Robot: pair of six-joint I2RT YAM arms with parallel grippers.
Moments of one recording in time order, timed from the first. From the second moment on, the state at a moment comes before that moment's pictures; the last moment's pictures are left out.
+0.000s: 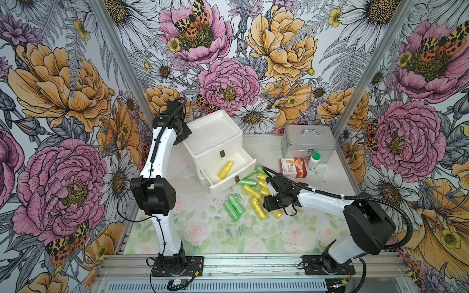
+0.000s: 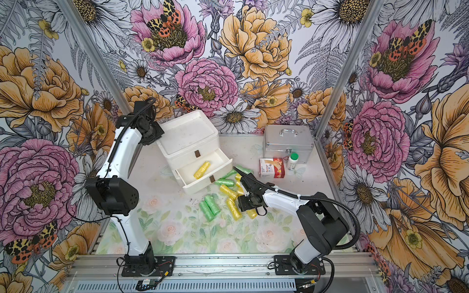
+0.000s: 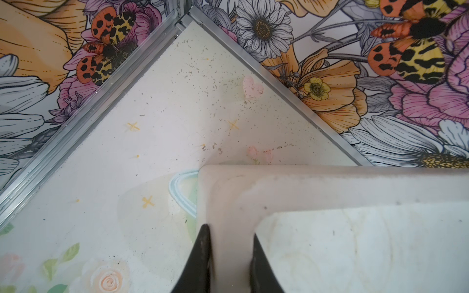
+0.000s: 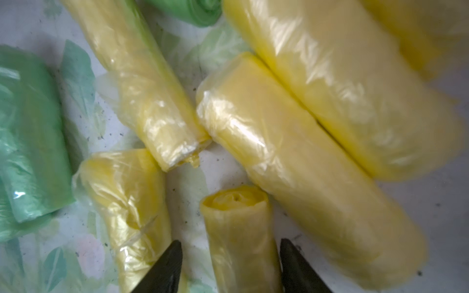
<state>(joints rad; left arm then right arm) -0.02 1.97 2.14 -1.19 -0.17 -0.66 0.64 1.57 0.83 -0.47 -0.12 0.33</state>
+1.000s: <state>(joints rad) -0.03 1.96 2.14 -1.19 -0.18 -0.66 0.58 1.62 1.43 -0.45 -0.19 0.89</state>
